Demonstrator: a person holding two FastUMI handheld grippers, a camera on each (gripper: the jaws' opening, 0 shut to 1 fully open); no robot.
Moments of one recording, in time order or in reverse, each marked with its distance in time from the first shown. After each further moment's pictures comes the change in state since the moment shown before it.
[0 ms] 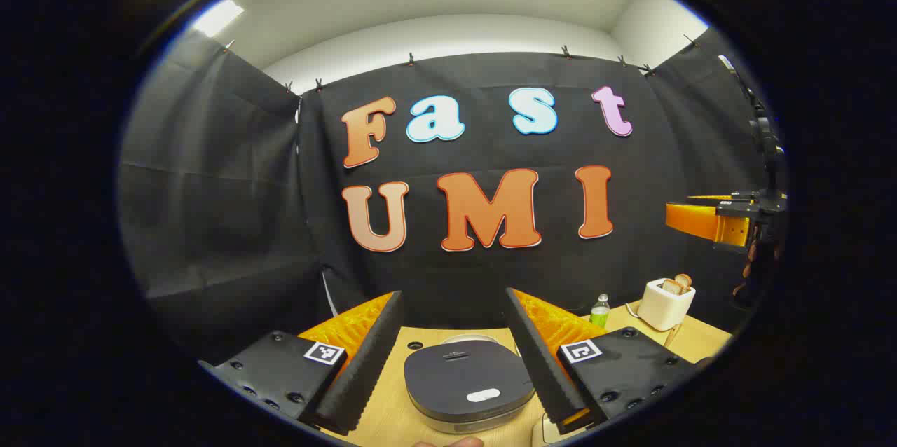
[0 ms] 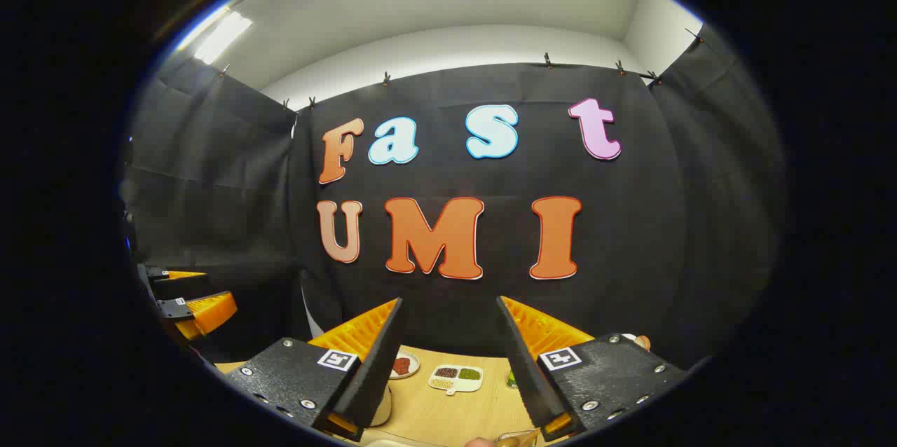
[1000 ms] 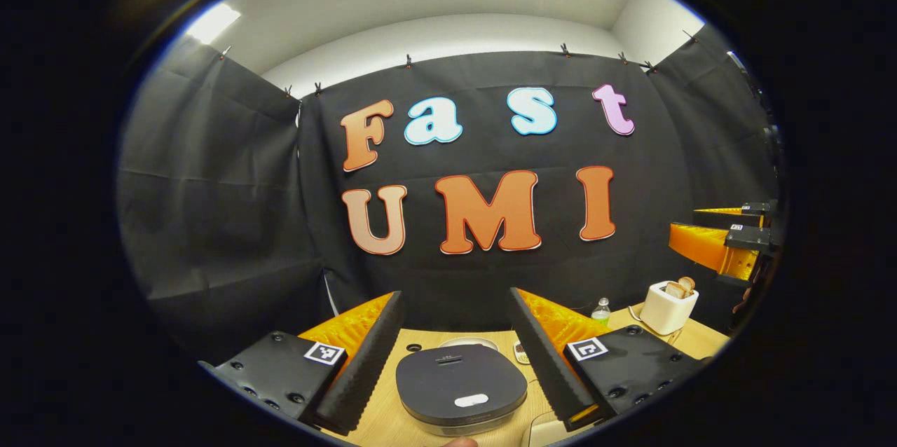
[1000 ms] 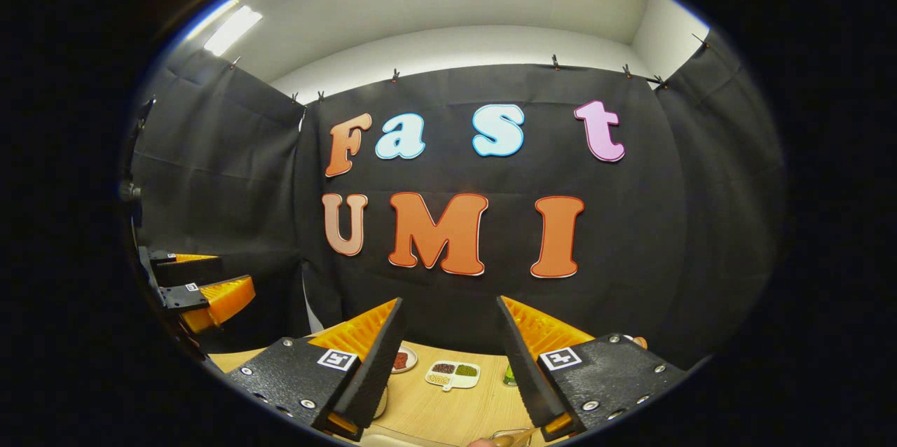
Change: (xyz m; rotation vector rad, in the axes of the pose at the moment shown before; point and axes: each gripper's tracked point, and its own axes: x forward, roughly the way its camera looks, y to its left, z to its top) left arm 0.008 -0.014 0.010 0.005 -0.013 0.031; right arm -0.012 -0.006 -0.009 0.003 0.006 -0.030
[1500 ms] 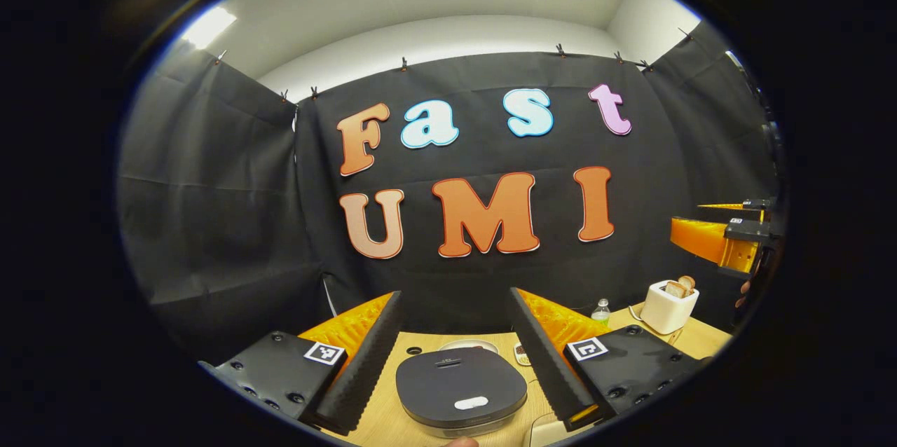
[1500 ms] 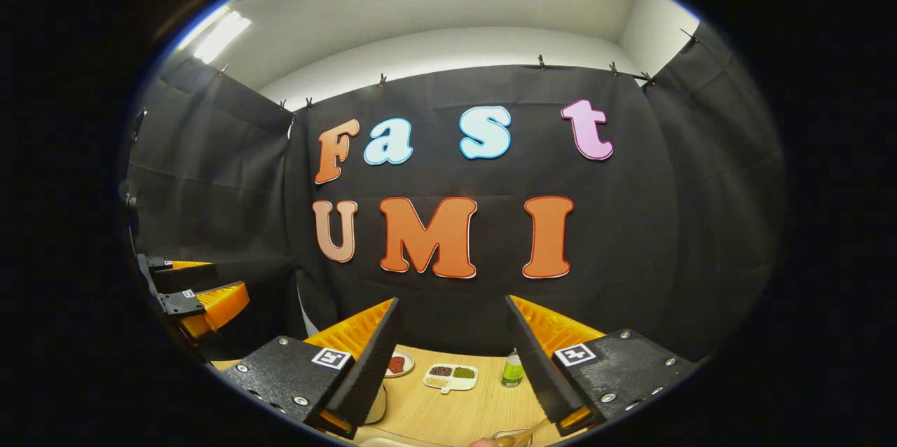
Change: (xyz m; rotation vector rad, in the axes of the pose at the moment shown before) left arm 0.002 -0.004 0.006 0.014 -0.007 -0.007; right arm 0.000 -0.012 0.004 0.010 -0.010 -0.029
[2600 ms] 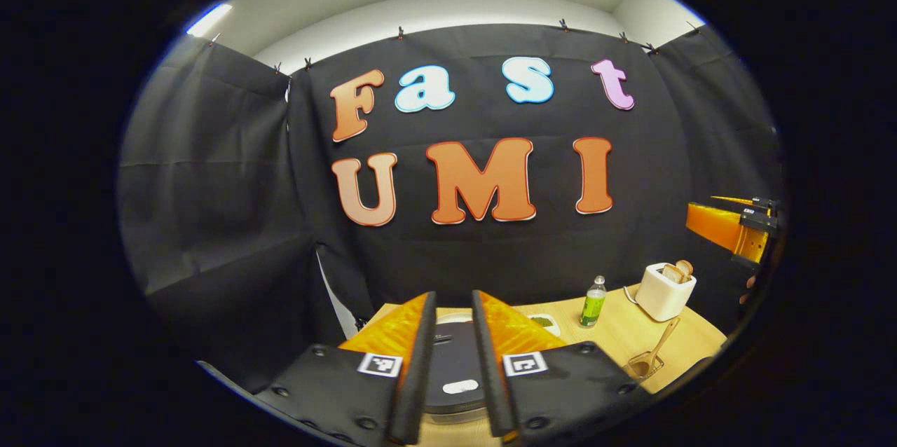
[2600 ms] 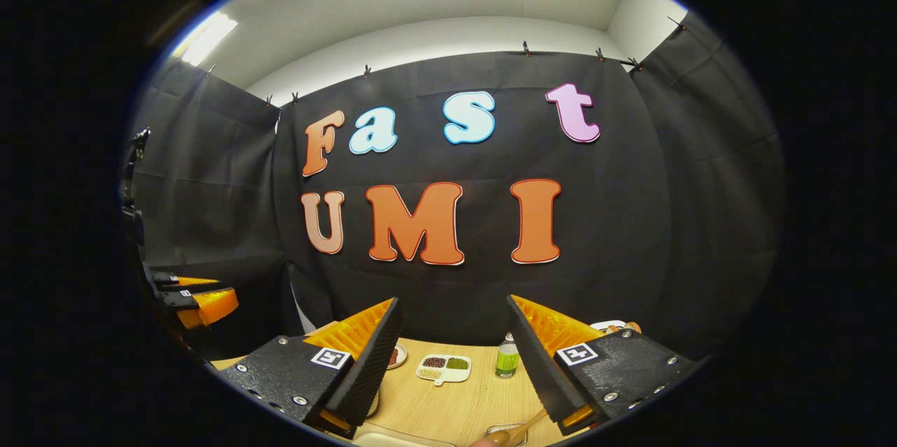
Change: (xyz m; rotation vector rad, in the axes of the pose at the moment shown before) left arm 0.014 -0.006 -0.052 -0.021 0.174 0.015; right arm 0.002 -0.024 -0.027 0.031 0.050 -0.024
